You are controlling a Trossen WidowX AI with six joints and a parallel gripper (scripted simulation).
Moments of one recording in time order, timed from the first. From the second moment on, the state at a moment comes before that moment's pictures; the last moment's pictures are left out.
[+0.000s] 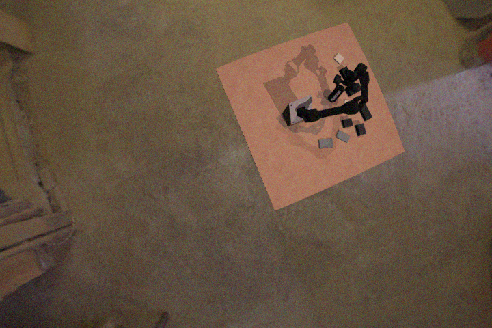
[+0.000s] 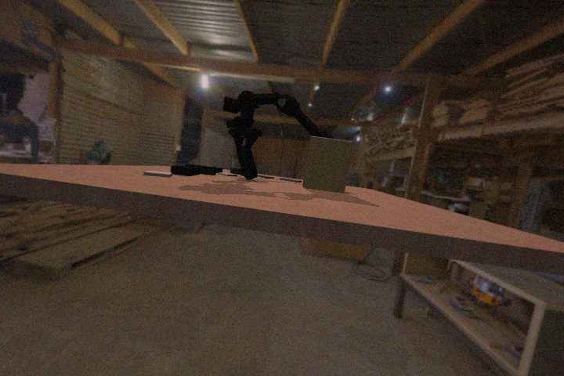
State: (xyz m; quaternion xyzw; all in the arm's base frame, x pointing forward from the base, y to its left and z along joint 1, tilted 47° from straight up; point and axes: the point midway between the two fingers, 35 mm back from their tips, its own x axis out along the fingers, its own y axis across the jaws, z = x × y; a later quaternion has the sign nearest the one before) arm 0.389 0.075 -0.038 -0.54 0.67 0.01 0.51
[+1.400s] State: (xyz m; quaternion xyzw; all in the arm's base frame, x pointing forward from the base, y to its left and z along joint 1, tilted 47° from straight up) arm 0.411 0.080 -0.064 -0.54 0.67 0.01 0.51
